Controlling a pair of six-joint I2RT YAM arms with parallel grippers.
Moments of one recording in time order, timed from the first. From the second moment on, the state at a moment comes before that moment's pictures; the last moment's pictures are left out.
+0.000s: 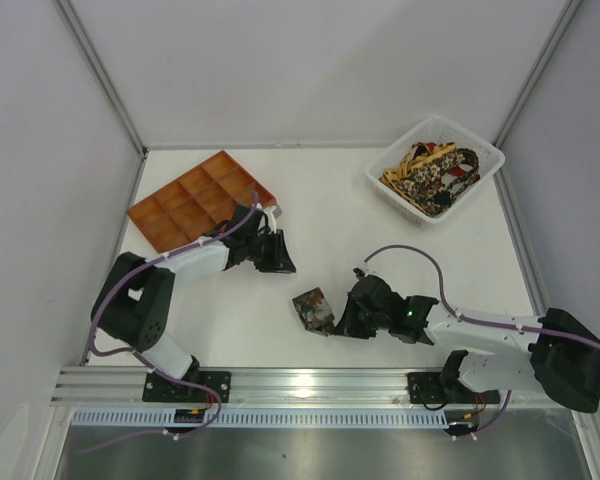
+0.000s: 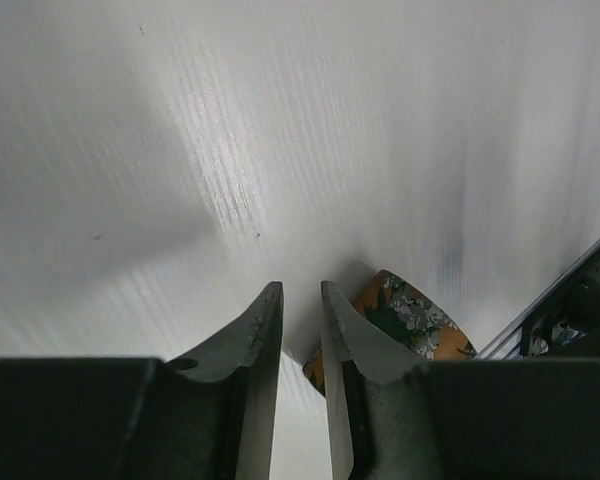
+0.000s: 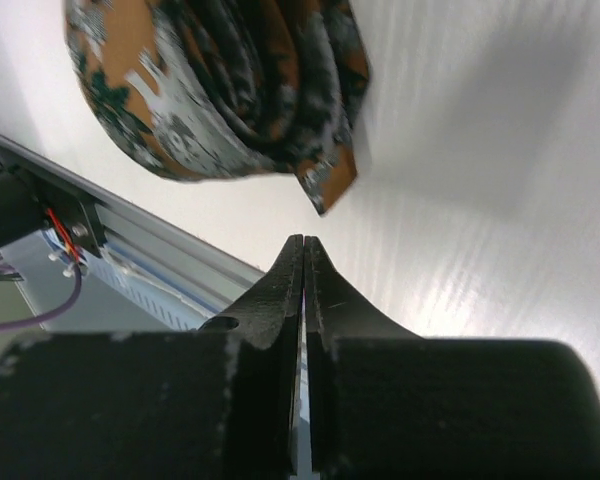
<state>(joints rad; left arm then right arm) -0.45 1.59 0.87 -0.20 0.42 -0.50 1.02 1.16 0.51 -0.21 -0.02 1.07</state>
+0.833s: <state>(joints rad) -0.50 1.68 0.82 -0.15 0.54 -0.44 1.00 1.39 0.60 -0.13 0.00 1.10</state>
